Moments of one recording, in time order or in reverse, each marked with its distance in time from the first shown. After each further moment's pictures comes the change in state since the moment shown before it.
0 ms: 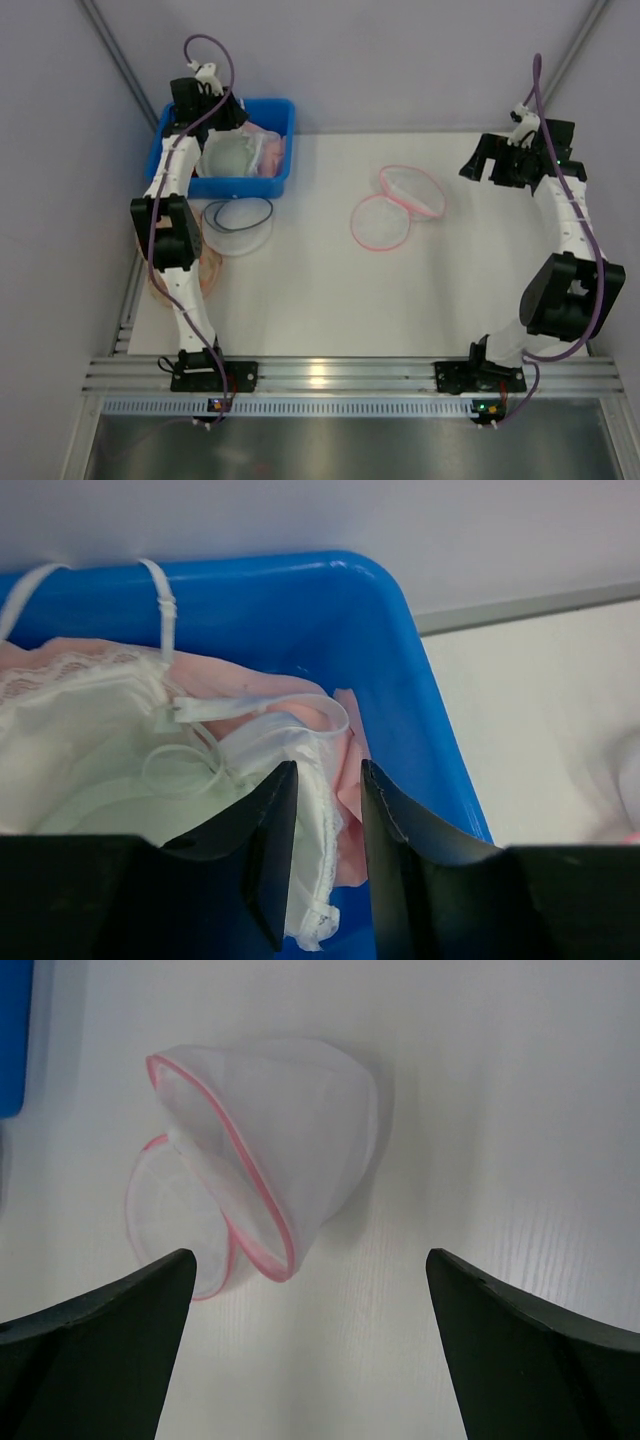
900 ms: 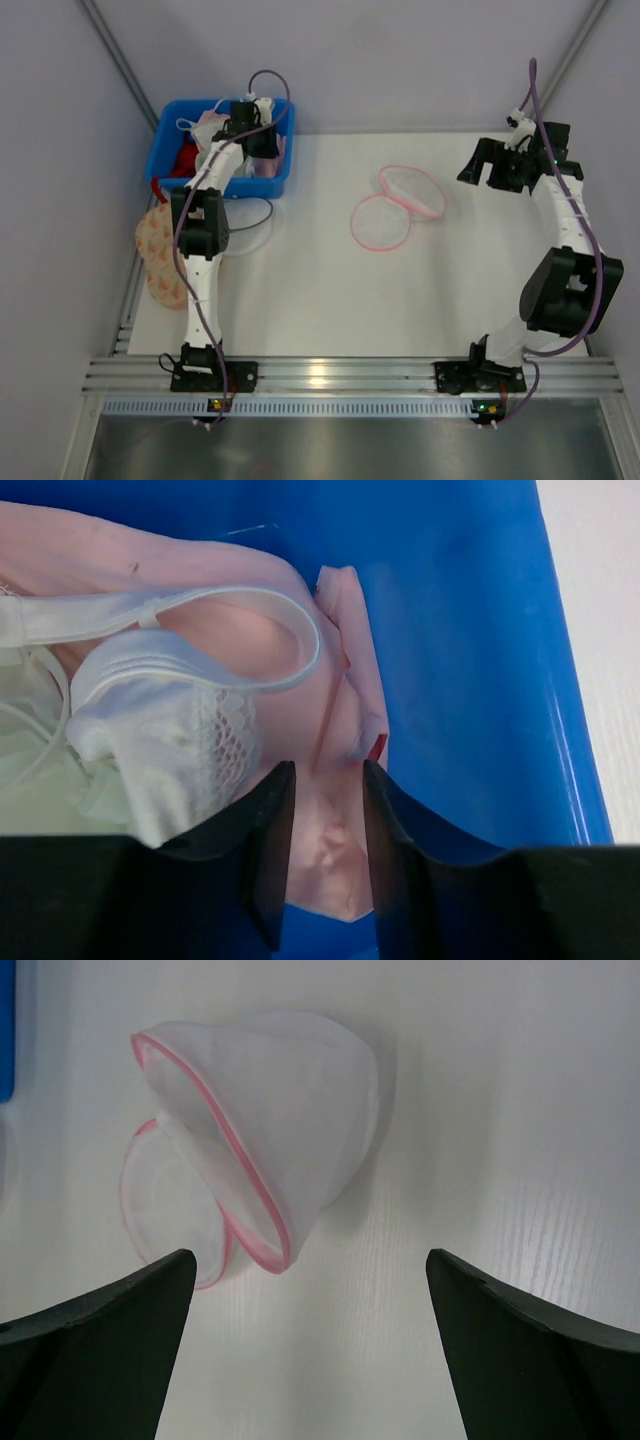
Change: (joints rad) left arm -0.184 0.224 0.085 -0.205 -0.245 0.163; right arm 0.000 0.029 -0.009 -0.027 -0.005 0.000
